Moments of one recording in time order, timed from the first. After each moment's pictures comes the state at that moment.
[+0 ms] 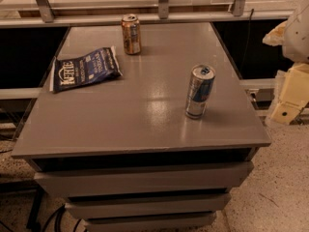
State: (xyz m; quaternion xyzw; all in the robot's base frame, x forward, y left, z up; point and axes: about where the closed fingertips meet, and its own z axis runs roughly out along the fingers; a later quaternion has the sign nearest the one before) arm 0.438 -0.214 0.985 -0.60 0.78 -0.04 0.17
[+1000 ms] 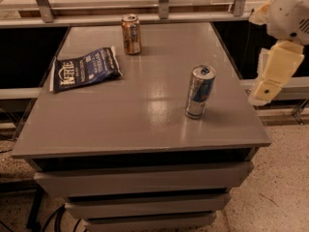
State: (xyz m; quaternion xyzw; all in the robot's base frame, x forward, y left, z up) arm 0.468 -0.189 1.009 -0.61 0.76 -0.05 0.21
